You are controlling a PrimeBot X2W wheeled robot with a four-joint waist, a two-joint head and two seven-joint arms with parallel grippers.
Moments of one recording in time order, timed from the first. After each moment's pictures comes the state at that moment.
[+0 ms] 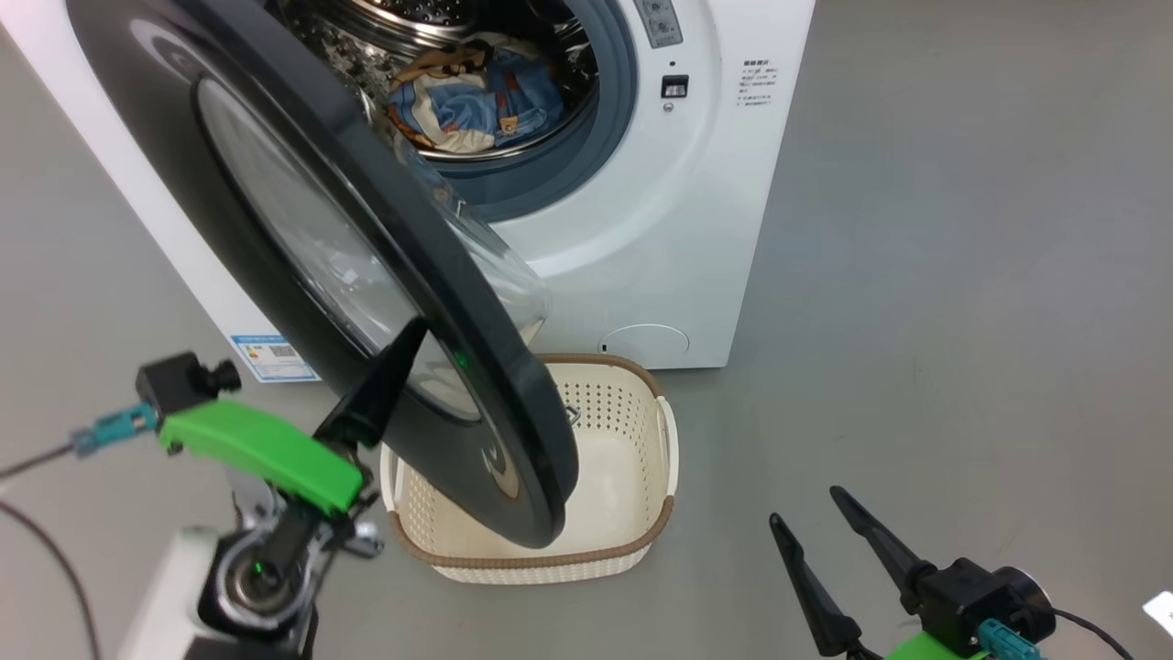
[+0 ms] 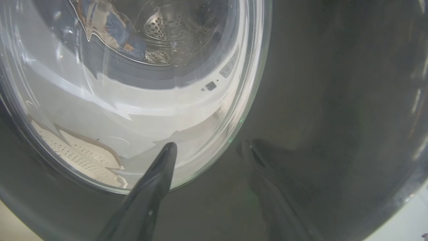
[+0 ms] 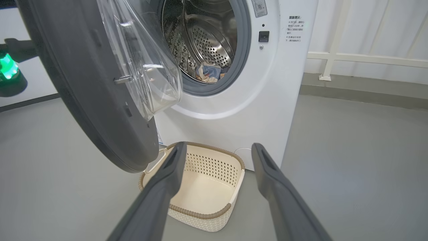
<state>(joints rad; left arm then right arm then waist) -0.41 0.12 -0.21 0.22 -1.32 -0.12 0.27 0.00 -0.13 0.22 0.14 0.16 0.13 -0.26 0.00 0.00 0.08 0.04</state>
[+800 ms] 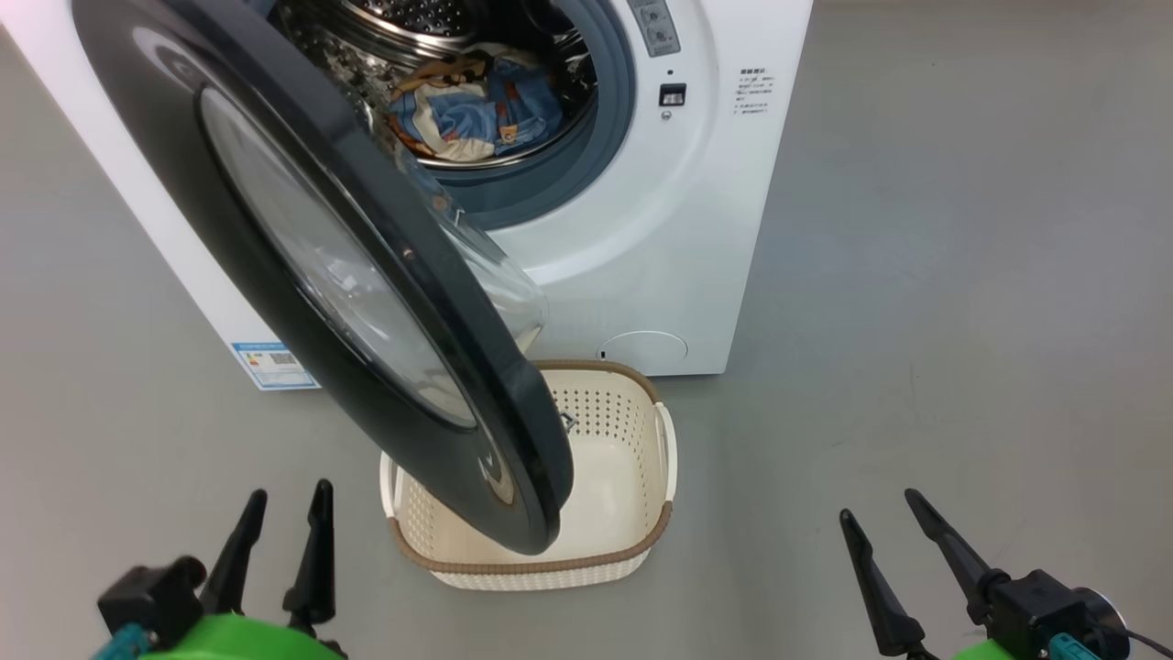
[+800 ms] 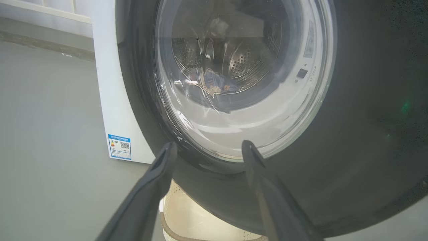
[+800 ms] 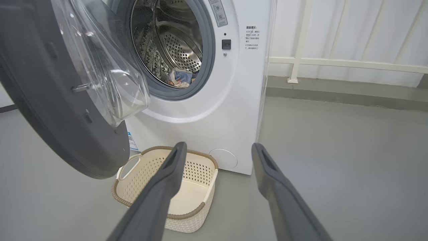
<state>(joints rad) -0.07 0.20 -0.22 0.21 -0.61 -0.07 -0.25 0.07 -0.13 0.09 0.09 0.15 0.13 -0.26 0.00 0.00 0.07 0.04</state>
